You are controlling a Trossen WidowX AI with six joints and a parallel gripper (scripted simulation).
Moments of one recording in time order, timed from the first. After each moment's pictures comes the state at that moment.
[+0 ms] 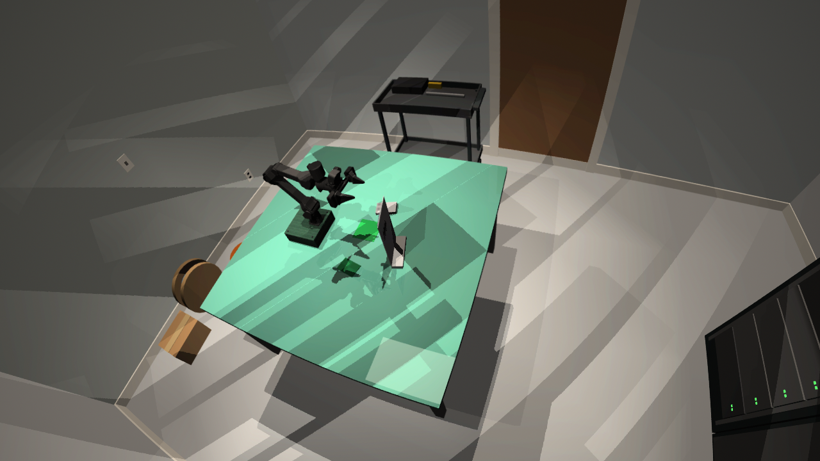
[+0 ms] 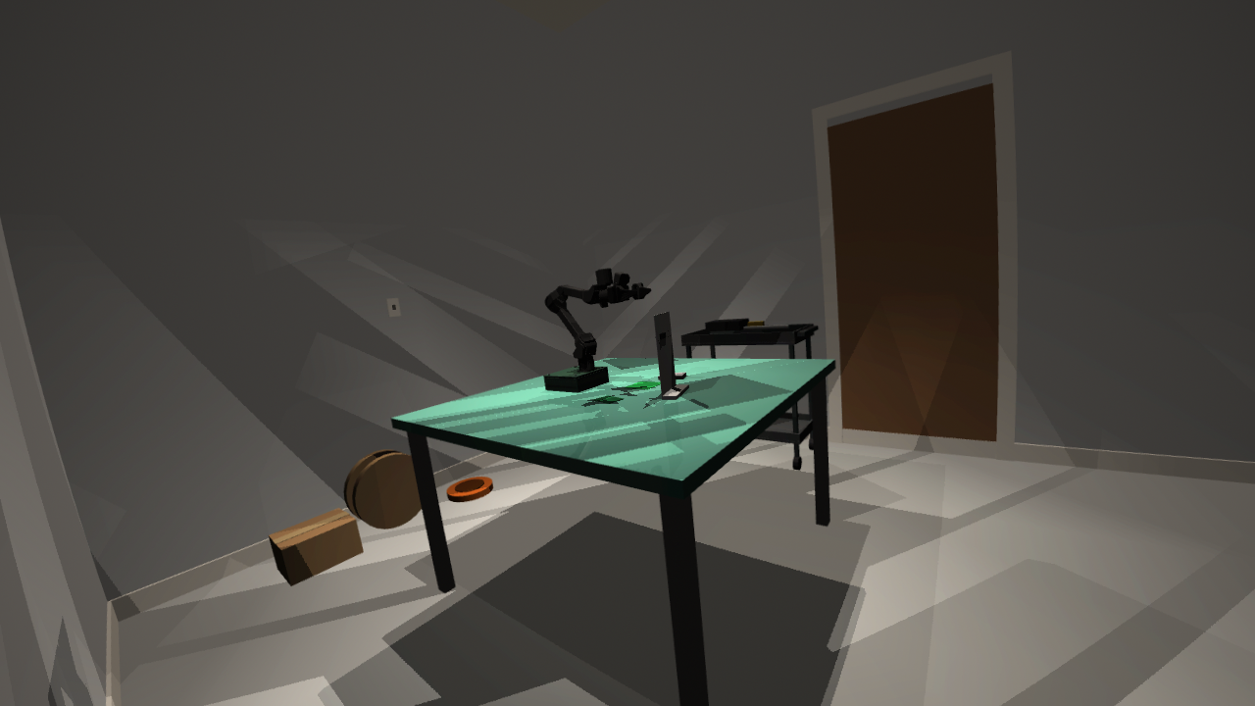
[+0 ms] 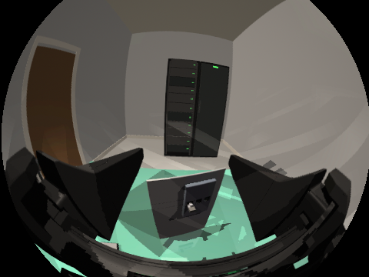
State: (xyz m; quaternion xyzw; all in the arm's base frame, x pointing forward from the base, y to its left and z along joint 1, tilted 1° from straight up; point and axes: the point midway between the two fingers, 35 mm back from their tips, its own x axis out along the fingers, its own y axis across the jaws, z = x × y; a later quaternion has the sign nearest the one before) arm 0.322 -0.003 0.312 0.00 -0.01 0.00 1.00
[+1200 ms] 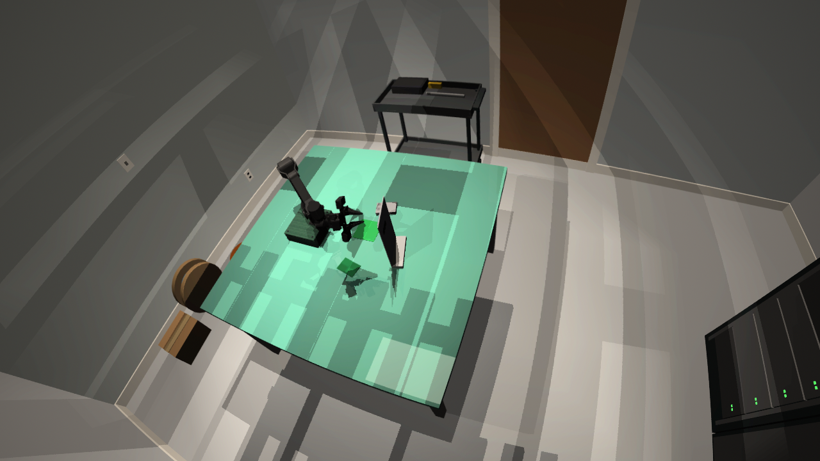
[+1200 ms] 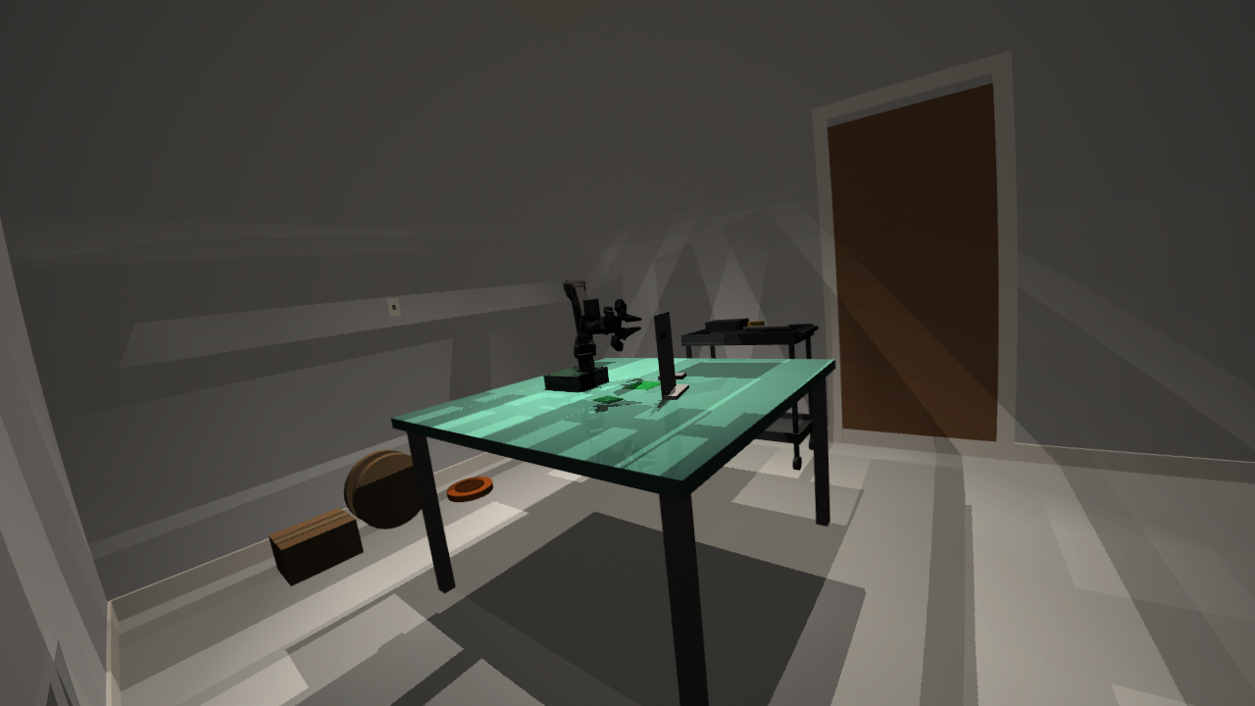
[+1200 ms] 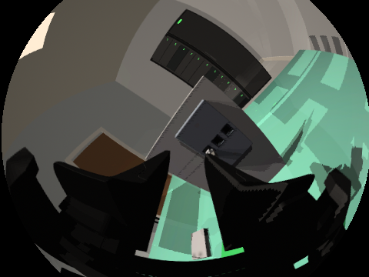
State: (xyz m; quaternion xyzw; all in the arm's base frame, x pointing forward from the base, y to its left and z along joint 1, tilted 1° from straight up) arm 0.334 -0.064 0.199 0.48 0.10 0.16 0.86
